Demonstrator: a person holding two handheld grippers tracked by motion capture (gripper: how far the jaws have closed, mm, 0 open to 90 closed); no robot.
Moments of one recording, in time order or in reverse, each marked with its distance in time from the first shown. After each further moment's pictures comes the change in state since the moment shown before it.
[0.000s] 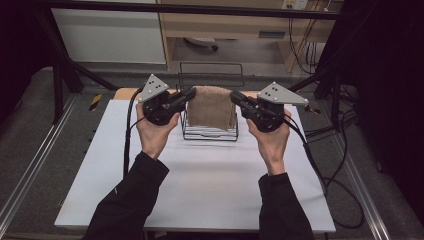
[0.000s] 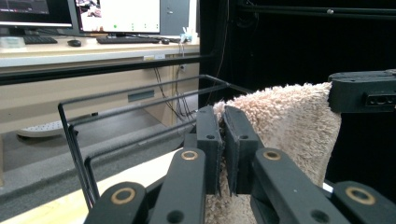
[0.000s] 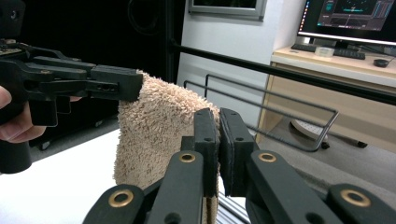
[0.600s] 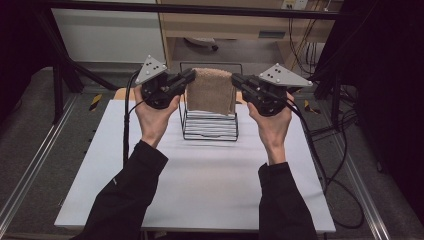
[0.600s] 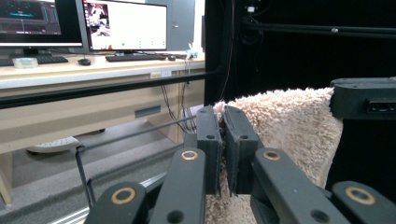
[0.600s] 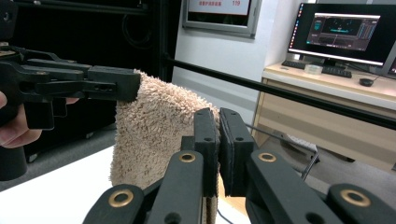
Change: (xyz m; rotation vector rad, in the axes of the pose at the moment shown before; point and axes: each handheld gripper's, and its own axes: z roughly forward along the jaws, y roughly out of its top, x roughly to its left) left arm 0.008 0.037 0.006 -0.046 0.028 0.026; right arm -0.009 0.034 0.008 -0.043 -0.024 -0.023
